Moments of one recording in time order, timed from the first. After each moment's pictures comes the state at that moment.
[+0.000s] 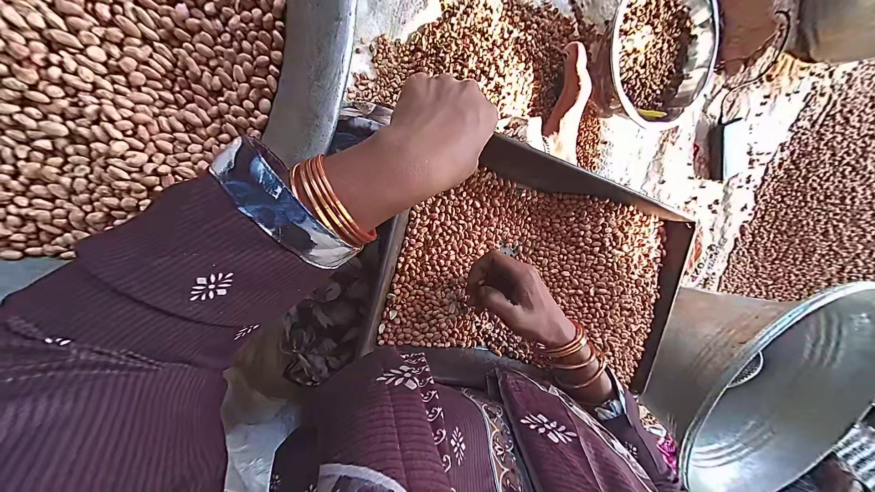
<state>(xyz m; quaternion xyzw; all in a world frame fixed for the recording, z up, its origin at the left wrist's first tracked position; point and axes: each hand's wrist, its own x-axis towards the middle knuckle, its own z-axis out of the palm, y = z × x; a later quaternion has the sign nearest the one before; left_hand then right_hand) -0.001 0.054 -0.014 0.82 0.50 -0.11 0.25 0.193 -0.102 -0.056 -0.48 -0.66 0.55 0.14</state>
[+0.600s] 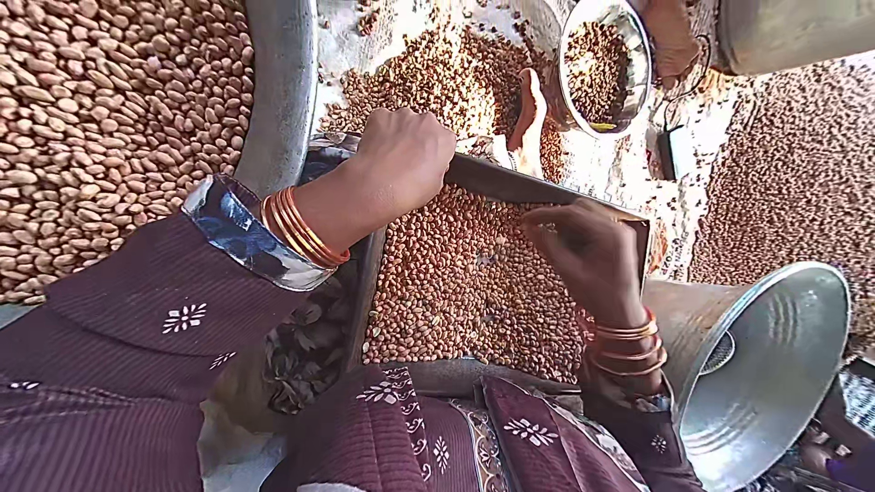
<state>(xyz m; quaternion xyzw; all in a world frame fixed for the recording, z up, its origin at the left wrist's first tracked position) 0.000 0.054 -0.016 0.82 0.50 -0.12 0.24 0.238 -0.055 0.007 -0.60 -0.75 0.21 0.16</state>
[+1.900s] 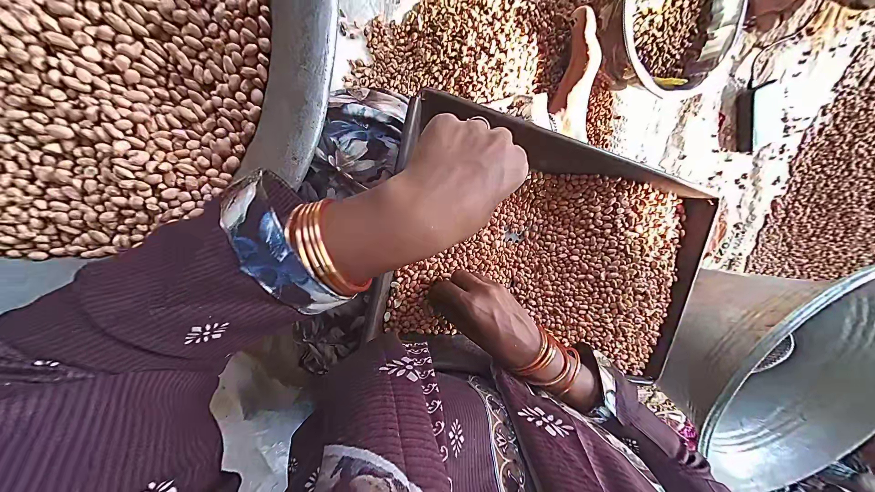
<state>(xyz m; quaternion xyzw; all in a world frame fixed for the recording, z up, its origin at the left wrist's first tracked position) 0.006 0.009 -0.001 0.89 0.39 -0.07 0.22 0.153 -0.139 -0.069 -0.43 -0.84 0.32 0.05</state>
